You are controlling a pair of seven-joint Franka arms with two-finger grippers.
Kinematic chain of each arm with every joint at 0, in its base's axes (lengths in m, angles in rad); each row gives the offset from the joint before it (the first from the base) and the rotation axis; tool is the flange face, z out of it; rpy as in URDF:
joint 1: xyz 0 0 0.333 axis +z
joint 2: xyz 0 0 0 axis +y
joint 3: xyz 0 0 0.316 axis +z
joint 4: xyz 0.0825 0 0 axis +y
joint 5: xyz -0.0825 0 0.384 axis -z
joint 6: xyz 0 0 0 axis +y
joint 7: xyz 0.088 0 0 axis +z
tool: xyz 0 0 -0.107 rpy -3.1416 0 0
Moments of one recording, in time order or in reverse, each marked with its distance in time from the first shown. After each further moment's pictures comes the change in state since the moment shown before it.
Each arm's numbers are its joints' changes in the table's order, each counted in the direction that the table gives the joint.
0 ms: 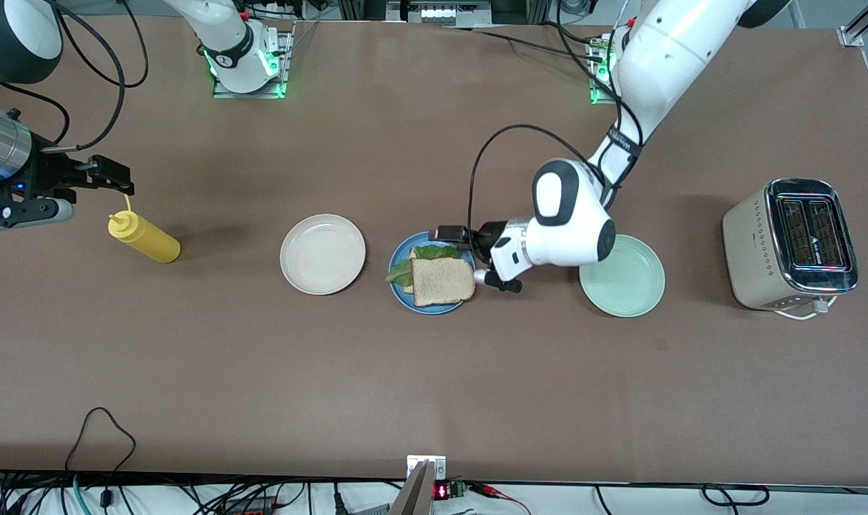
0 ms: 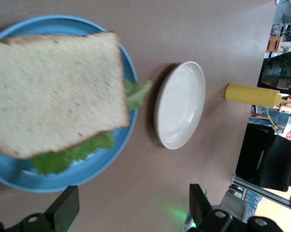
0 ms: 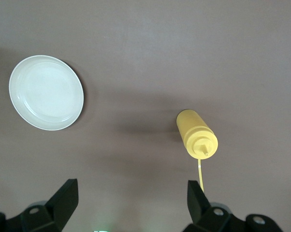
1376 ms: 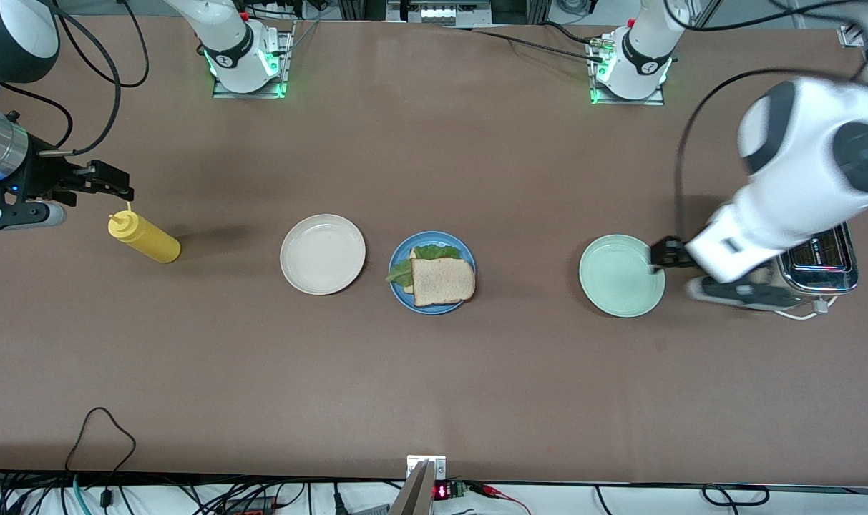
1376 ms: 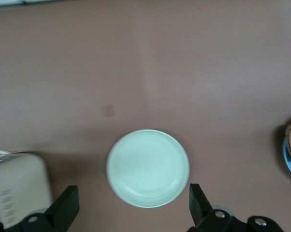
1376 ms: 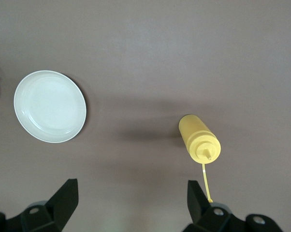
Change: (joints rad) left arm 0.299 -0.349 0.157 -0.216 -1.082 0.465 0.292; right arm -0.001 0.000 0.002 -0.001 -0.011 -0.035 -0.059
